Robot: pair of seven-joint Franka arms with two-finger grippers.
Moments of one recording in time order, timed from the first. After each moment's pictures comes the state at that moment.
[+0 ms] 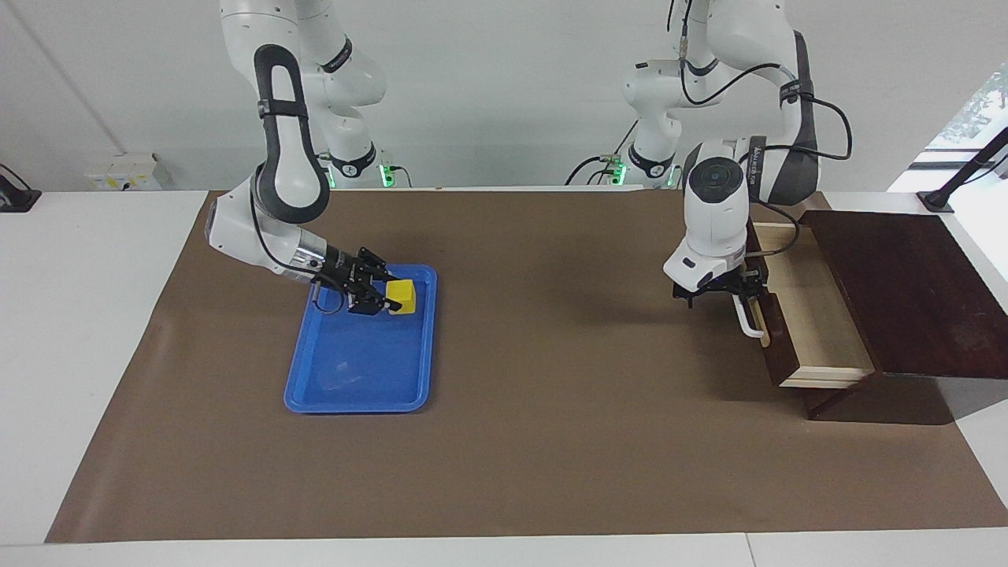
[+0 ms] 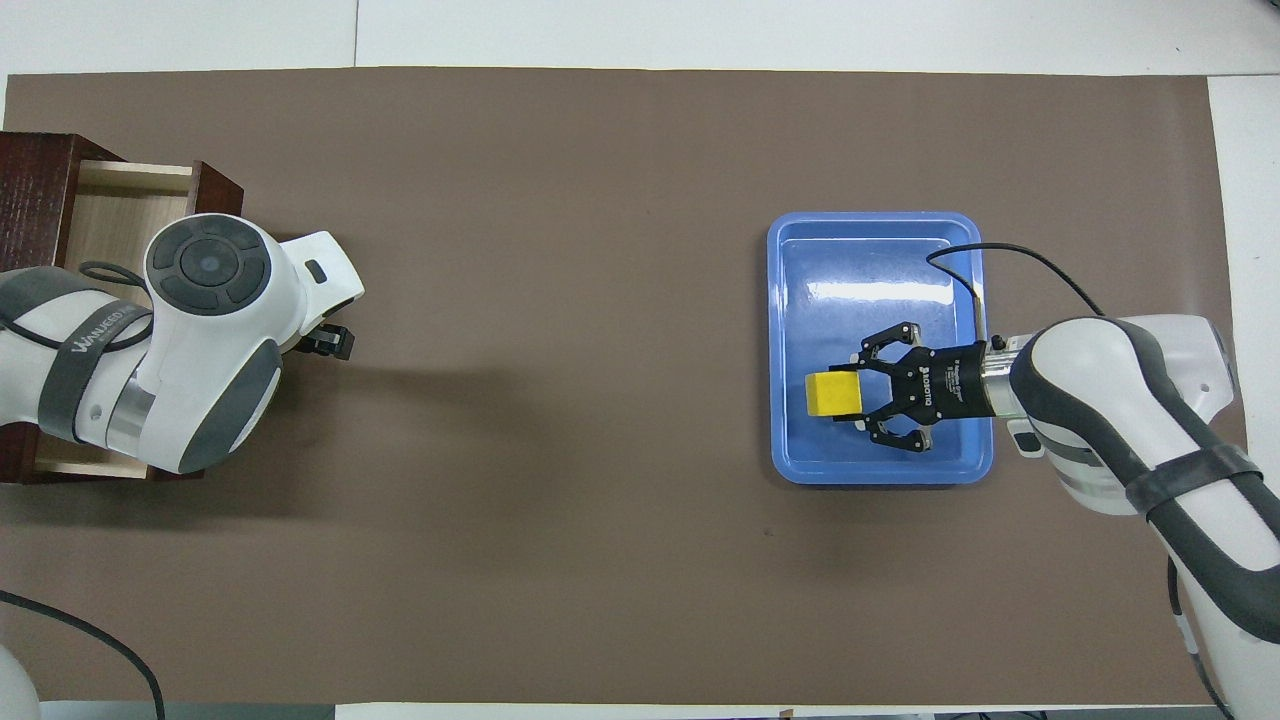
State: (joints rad) left arm -0.07 0.11 -0.20 -2.04 0.43 2.07 -0.19; right arm -0.05 0.12 0.07 -2.19 0.97 2.05 0.96
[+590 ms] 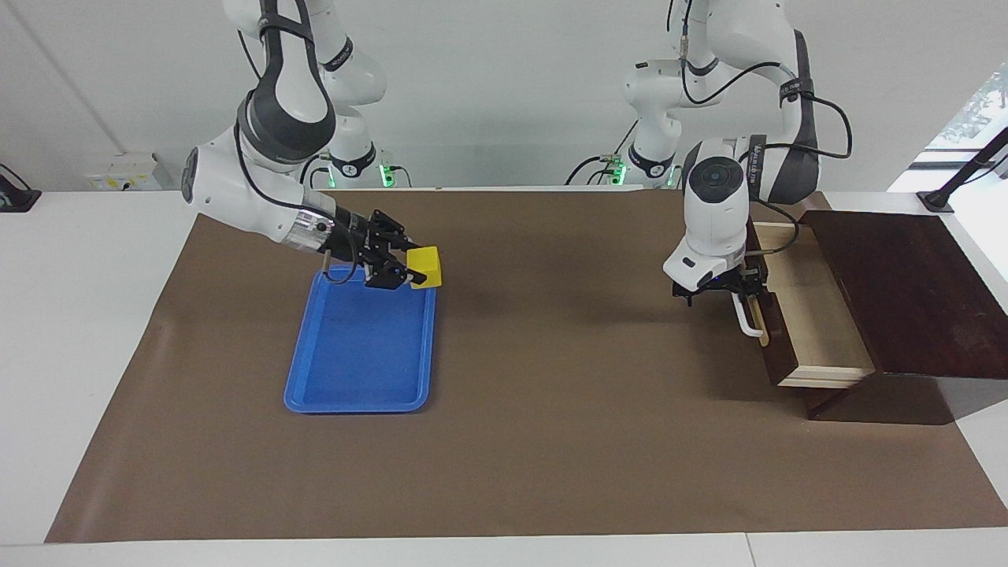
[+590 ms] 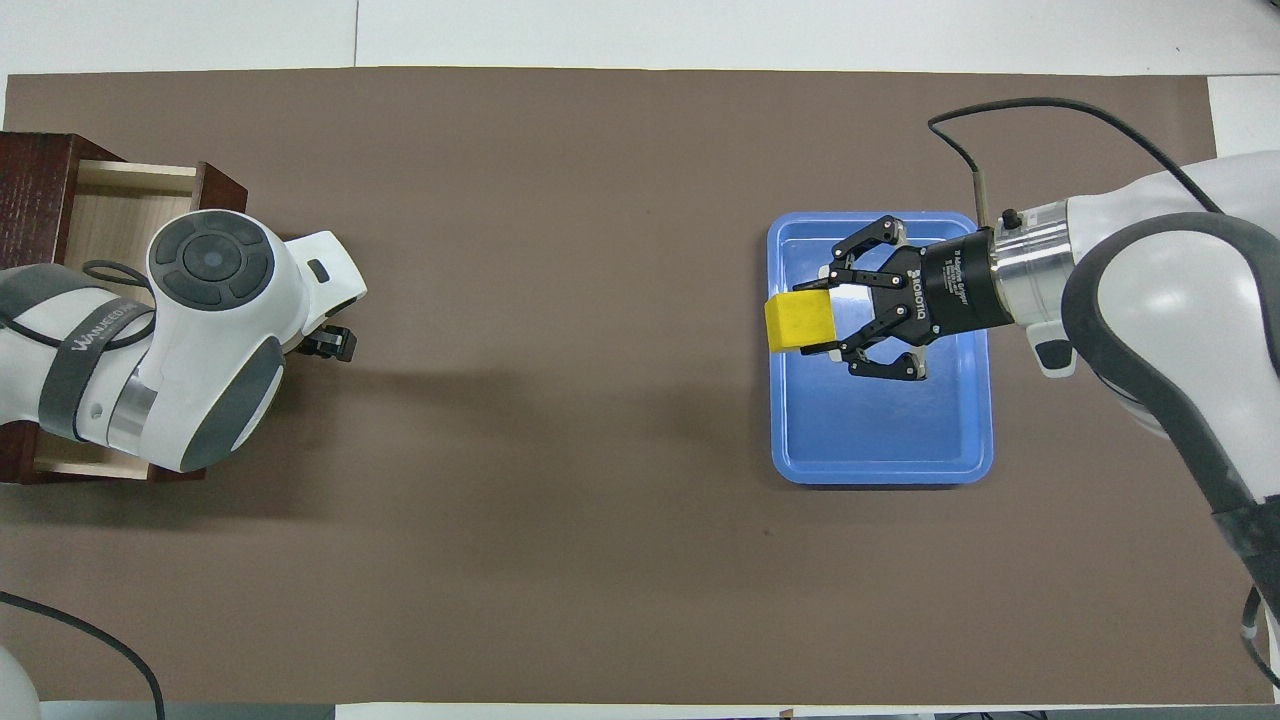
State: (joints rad) left arm -0.08 0.11 -0.20 -2.01 0.41 2.01 -0.19; right arm 0.04 0.10 0.10 -1.89 0.88 1.87 1.30
